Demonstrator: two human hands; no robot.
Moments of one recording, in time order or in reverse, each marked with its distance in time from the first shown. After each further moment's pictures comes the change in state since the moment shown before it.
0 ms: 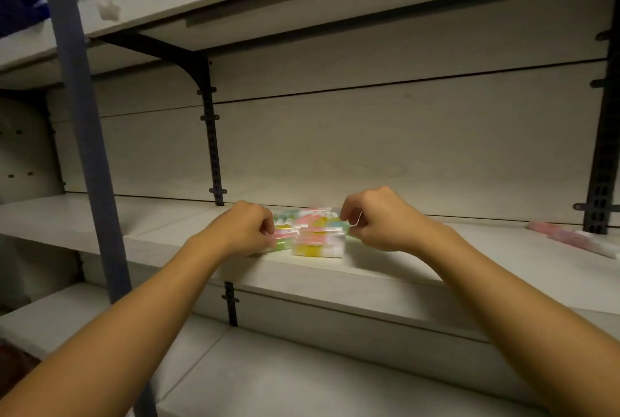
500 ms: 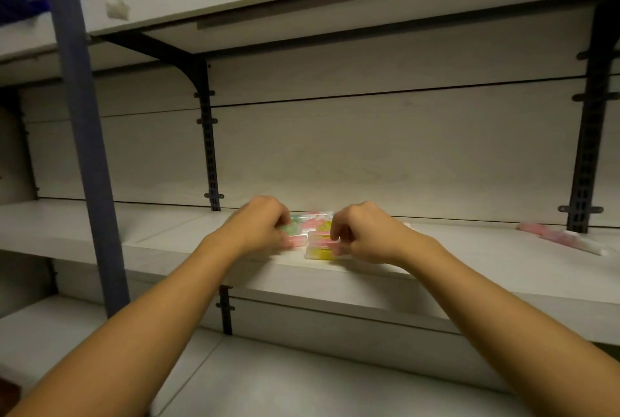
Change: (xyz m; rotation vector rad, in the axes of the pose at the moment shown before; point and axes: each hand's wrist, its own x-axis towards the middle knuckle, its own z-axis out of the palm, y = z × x) left_hand 0.003 -0.004 -0.011 -0.032 0.031 0.129; right_hand 0.010 -0.042 0.022 -0.036 -0.037 -0.032
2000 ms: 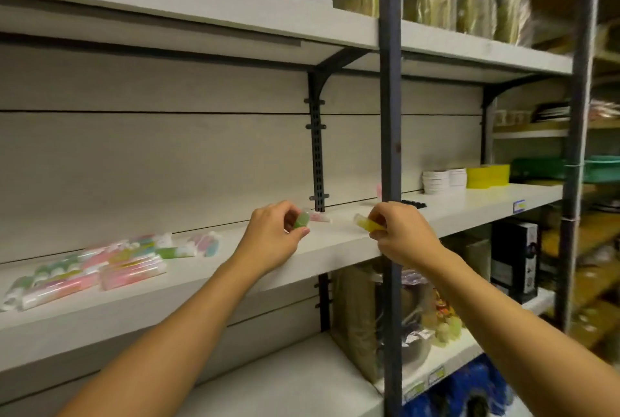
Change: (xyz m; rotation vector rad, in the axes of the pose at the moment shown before) left_hand -0.007 0.264 0.043 -0.797 0.140 0.552; right_hand -0.288 0.028 -0.121 -0.330 0.399 0.977
